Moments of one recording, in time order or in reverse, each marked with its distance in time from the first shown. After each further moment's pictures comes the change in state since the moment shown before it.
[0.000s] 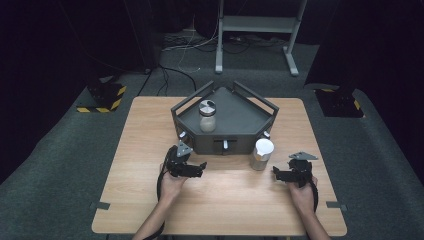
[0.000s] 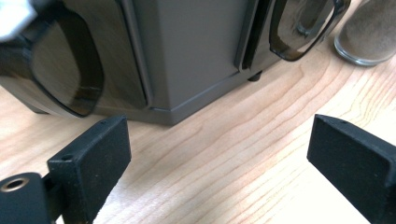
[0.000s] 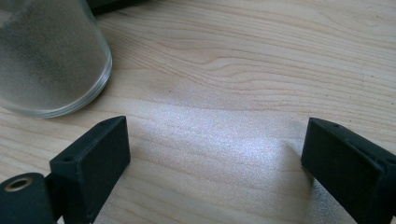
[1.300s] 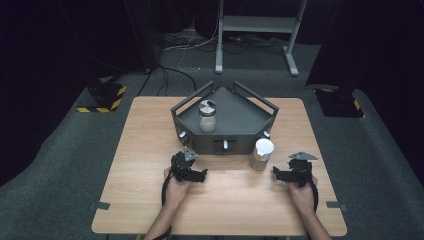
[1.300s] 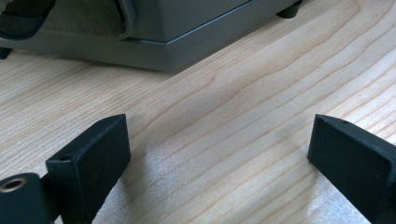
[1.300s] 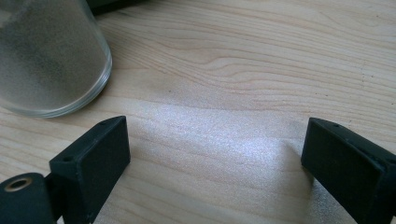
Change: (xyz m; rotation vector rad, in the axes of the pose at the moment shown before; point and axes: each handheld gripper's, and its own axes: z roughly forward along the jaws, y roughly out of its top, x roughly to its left) left arm -0.009 -0.010 0.036 0.121 0.052 0.007; right arm 0.000 0.000 0.000 0.000 0.000 0.000
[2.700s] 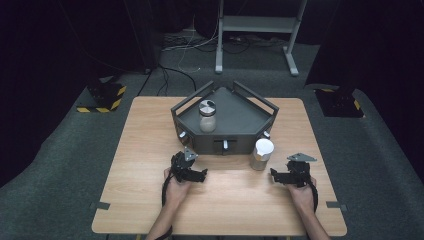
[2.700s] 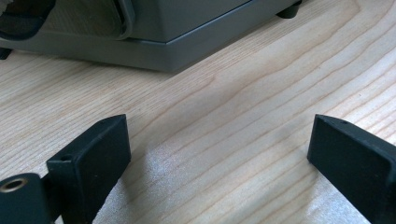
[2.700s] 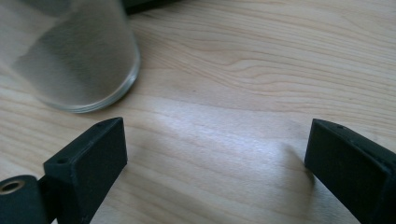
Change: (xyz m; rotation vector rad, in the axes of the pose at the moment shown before) left arm 0.000 0.000 0.000 -0.001 0.000 0.000; right arm 0.002 -0.003 -0.002 -0.012 0.049 -0.021
